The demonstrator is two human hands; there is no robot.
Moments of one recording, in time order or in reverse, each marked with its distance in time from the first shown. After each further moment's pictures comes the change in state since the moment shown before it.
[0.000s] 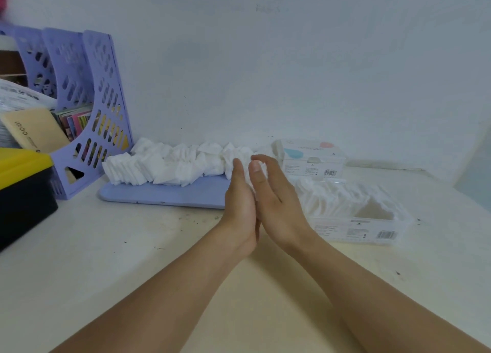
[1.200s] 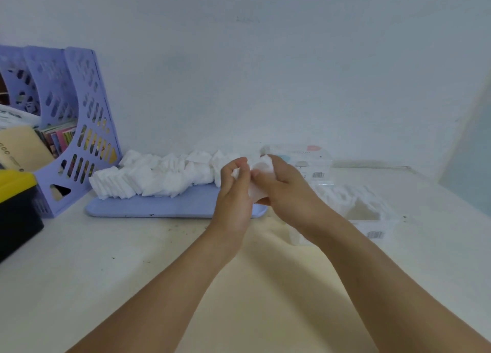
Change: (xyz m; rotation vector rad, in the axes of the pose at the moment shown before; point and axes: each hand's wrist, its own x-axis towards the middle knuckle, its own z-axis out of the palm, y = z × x) left_hand 0.004 0.006 0.004 0.303 -0.052 0.257; right_hand 0.017 -0.017 -0.047 0.124 -0.122 0.093
